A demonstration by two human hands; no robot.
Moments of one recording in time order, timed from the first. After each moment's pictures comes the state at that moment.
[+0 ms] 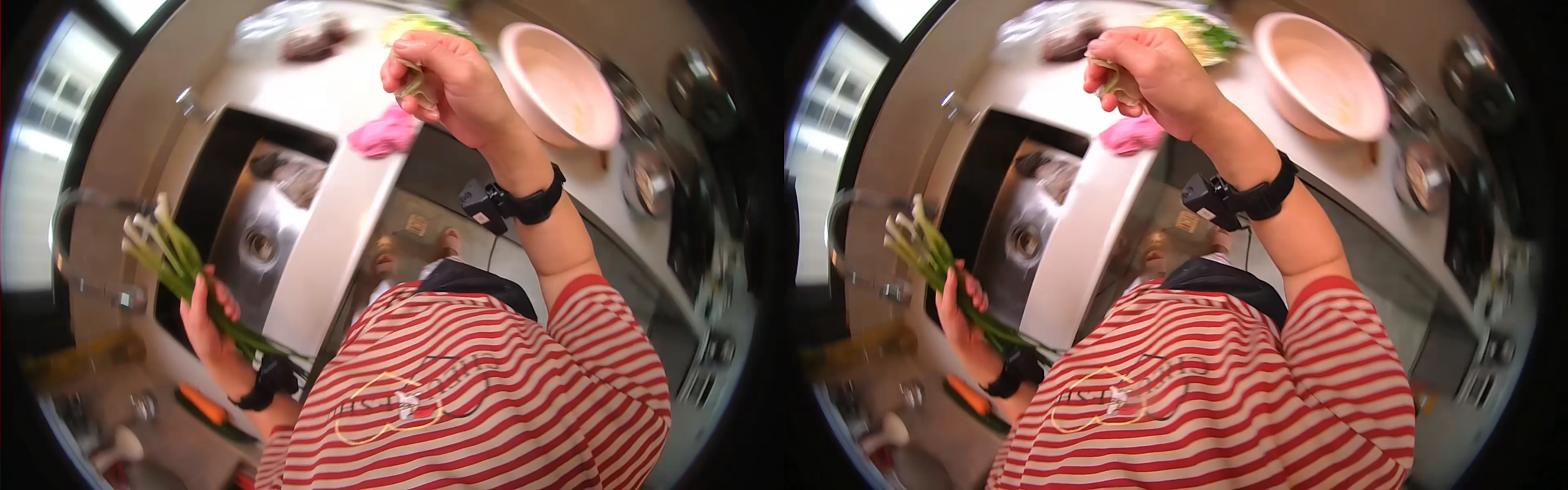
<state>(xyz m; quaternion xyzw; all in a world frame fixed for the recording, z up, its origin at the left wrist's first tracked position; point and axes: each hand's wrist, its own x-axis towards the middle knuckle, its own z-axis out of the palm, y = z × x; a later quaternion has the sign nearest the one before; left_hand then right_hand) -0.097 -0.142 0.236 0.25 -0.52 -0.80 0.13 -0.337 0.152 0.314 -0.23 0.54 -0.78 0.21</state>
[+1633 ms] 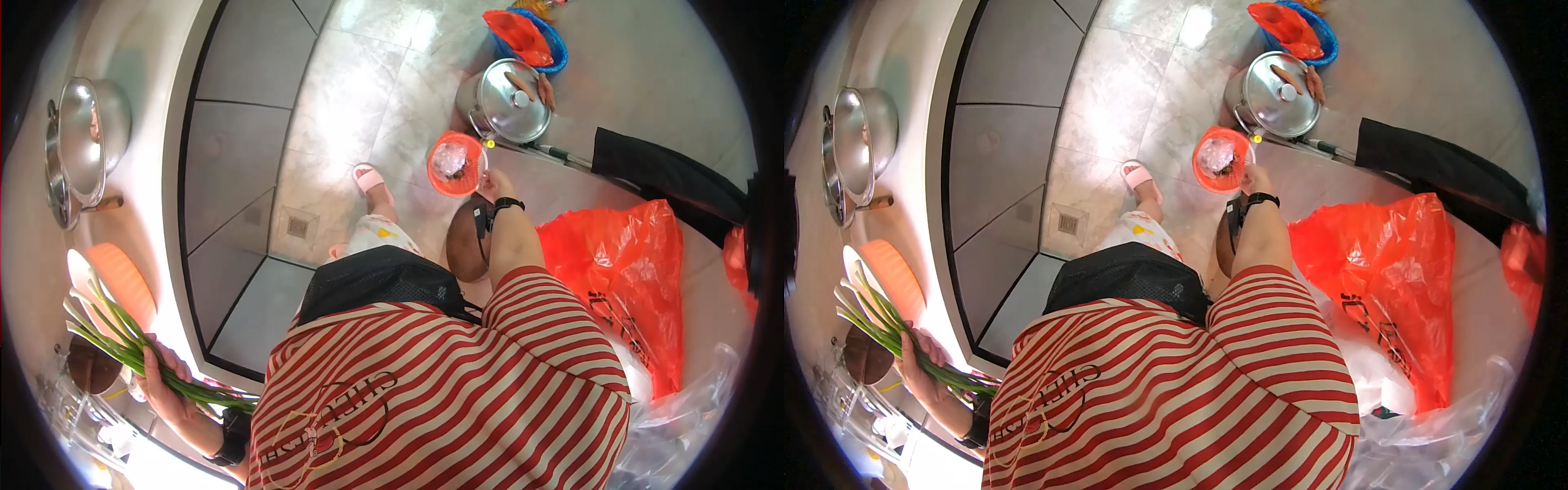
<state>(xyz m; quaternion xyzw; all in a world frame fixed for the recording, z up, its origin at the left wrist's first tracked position) -0.029 0.281 0.338 -0.09 -0.75 -0.55 -0.34 0.460 0.521 -0.145 0.78 0.07 -0.60 -0.15</state>
